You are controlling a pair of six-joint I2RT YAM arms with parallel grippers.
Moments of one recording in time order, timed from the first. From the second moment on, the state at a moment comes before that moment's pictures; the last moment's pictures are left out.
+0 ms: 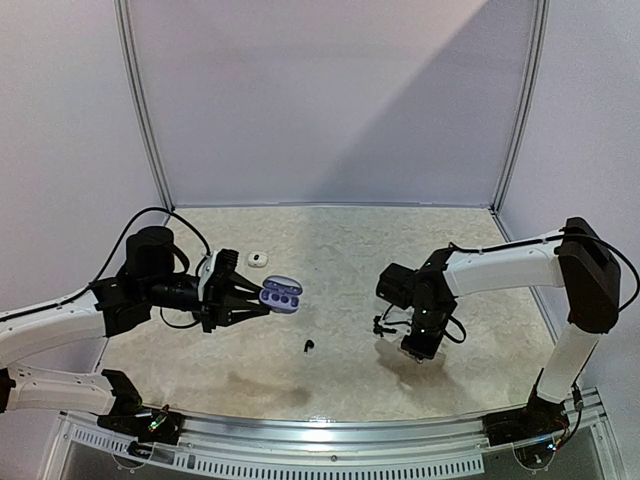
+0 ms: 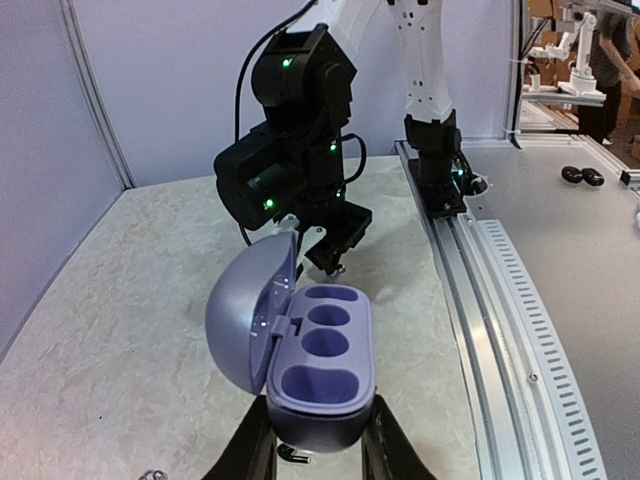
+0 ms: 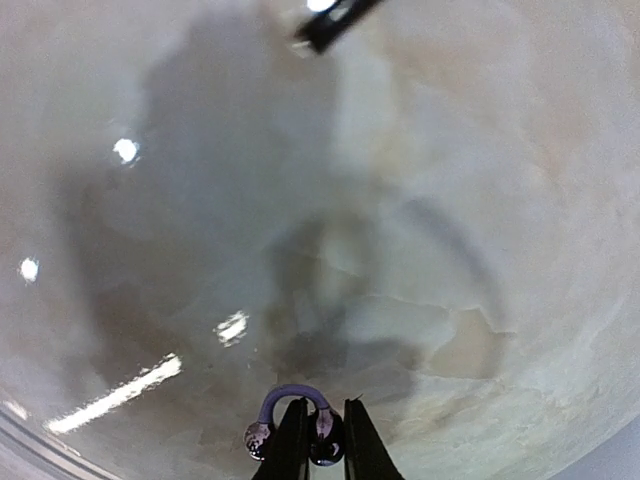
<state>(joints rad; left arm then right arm) -0.69 0.98 0.57 0.11 0.77 0.34 0.90 1.78 1.10 -0.95 0.11 -0.10</state>
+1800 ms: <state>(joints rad) -0.69 0.96 0.57 0.09 0.76 0.37 0.74 1.62 1.14 -0.83 0.09 0.21</state>
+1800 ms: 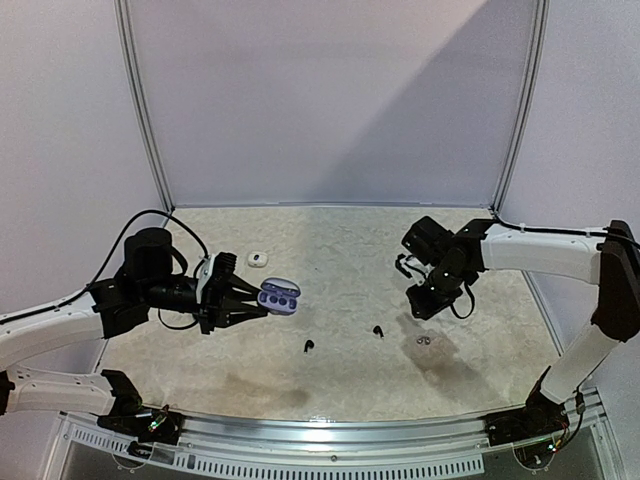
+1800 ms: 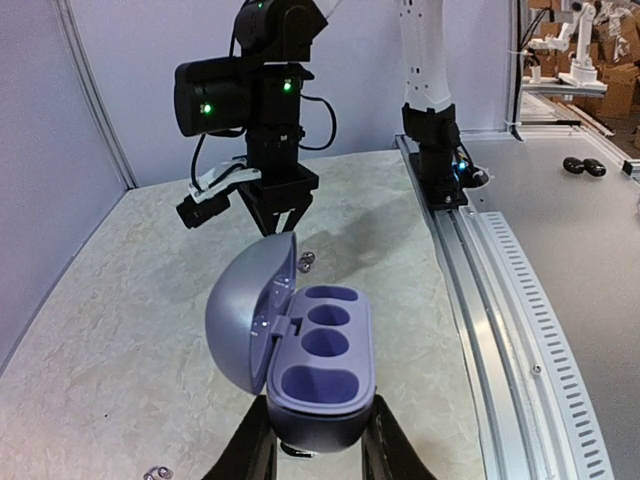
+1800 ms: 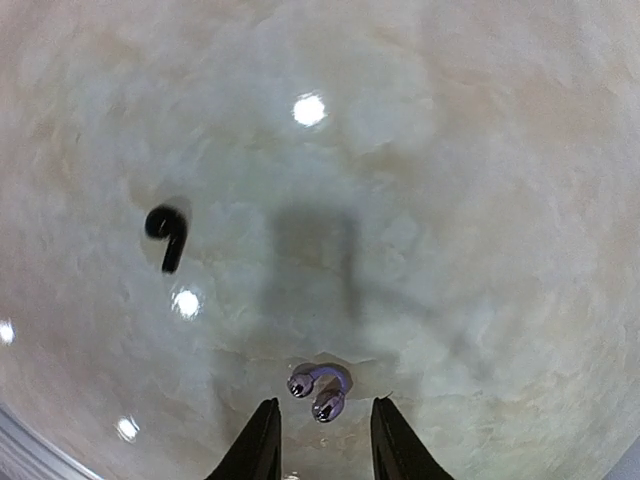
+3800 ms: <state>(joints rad) -0.70 0.94 0.57 0.04 0.75 0.39 0.64 1.74 1.11 -1.00 -0.04 0.34</state>
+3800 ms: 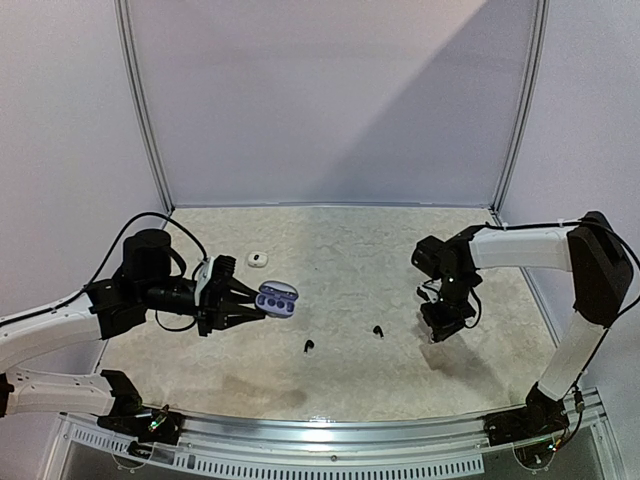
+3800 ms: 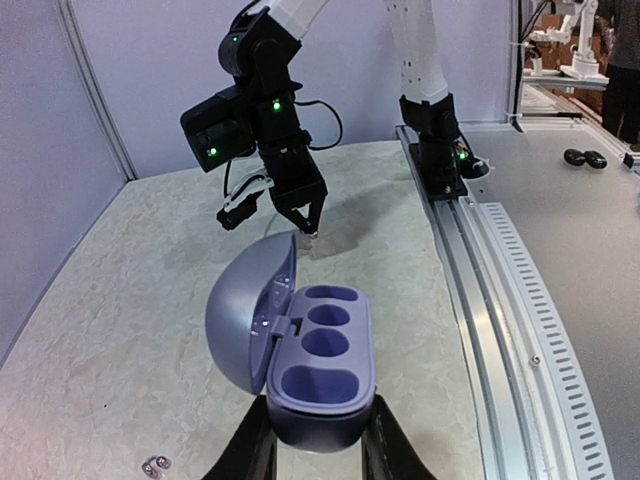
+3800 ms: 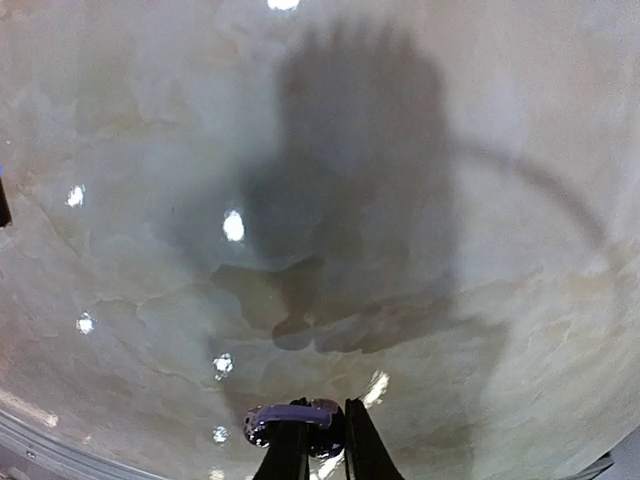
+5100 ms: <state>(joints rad) -0.70 0.91 0.53 0.05 0.74 0.37 0.87 1.75 1.07 -0.97 -0.20 1.06</state>
